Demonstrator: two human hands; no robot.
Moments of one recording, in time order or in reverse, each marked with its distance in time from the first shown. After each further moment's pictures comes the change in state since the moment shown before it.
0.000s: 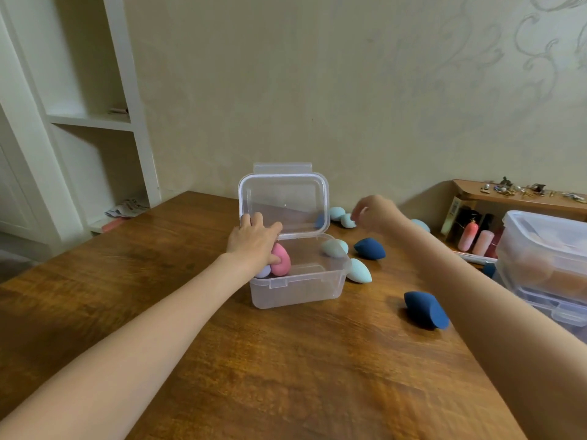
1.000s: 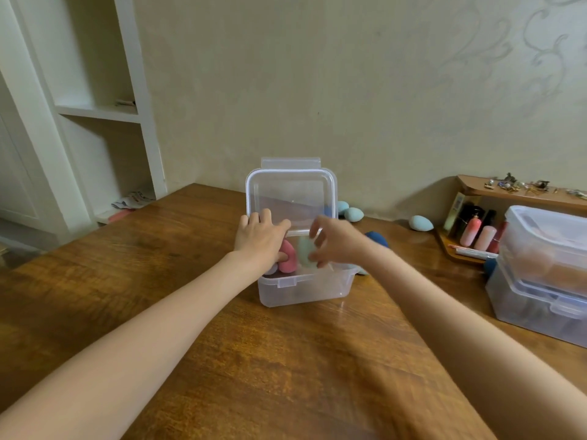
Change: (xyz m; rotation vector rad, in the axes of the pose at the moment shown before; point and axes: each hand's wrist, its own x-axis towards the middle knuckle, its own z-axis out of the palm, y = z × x) left_hand -0.015 0.008 0.002 0.043 0.046 -0.008; right_hand -0.054 -0.034 0.046 0.117 -0.330 -0.259
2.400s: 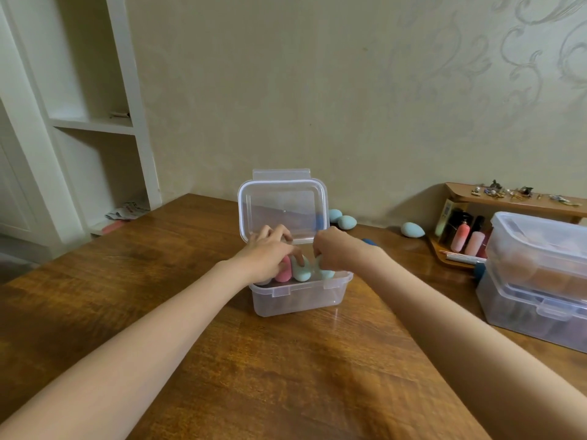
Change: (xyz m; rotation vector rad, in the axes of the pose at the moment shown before) left_hand 0.001 0.000 0.000 -0.203 -0.152 0.247; right_hand 0.004 -0.003 -0.006 -0.600 -0.010 -0.025
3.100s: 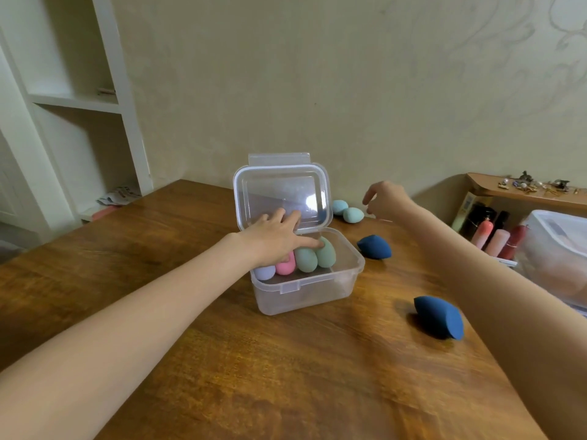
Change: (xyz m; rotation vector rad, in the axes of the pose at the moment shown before) left_hand 0.041 -0.003 -0.012 0.374 -0.121 0.165; right_hand 0.055 0.097 -0.021 0.401 0.241 0.398
